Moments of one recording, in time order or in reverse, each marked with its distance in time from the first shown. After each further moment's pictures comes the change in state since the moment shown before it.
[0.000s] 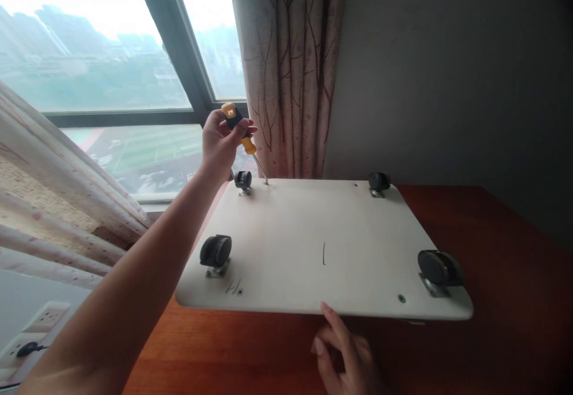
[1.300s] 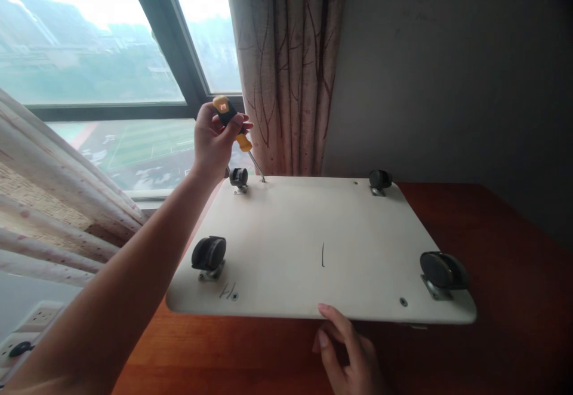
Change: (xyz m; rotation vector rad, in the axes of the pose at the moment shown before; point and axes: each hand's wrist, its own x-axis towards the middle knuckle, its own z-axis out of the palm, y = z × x) left_hand -0.006 0.002 0.004 0.071 -0.013 0.062; right_hand -0.010 0.007 0.009 0.156 0.092 0.249
